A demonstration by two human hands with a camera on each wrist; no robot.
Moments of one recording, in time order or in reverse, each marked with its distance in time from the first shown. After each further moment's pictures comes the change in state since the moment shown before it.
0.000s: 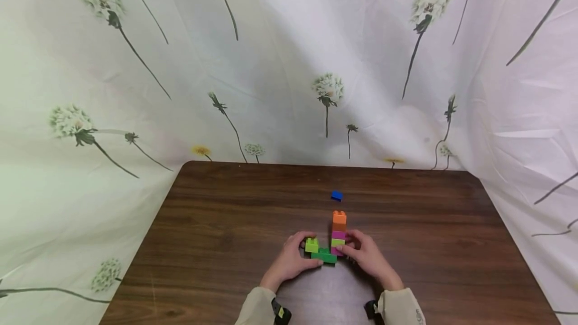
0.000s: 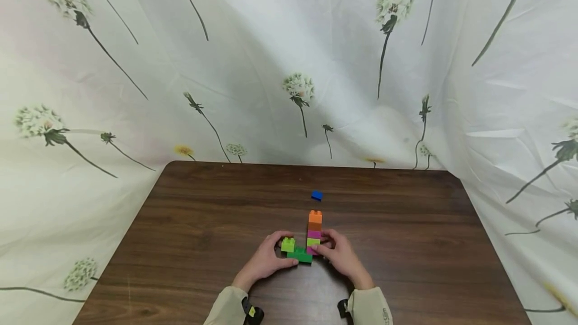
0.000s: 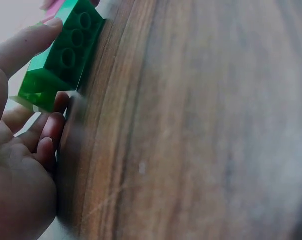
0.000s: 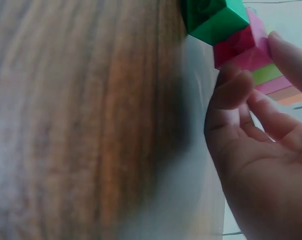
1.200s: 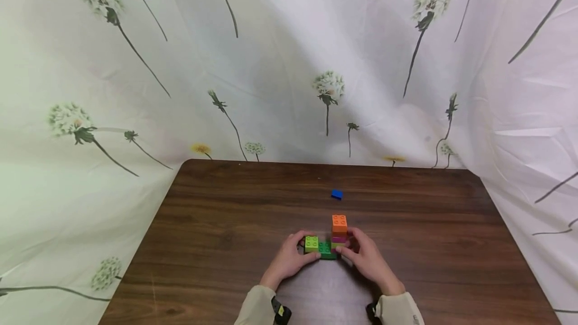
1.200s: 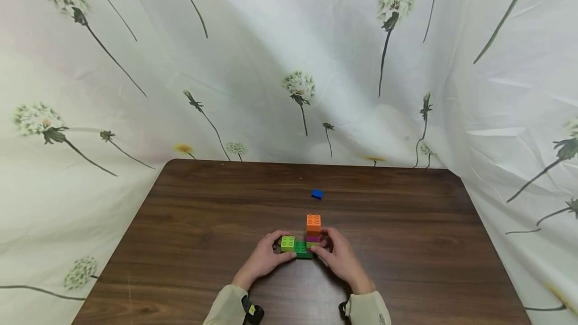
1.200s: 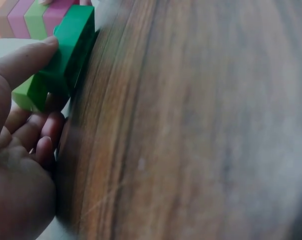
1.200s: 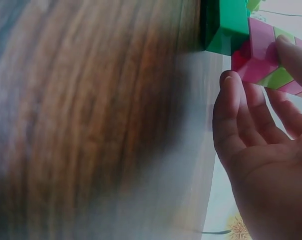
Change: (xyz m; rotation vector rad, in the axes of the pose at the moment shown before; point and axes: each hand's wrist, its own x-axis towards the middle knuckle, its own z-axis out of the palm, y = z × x) left_hand 0.000 -0.004 0.001 -0.005 0.051 -0.018; right_hand -0.010 -0.005 0.006 -0.103 0.067 -0.108
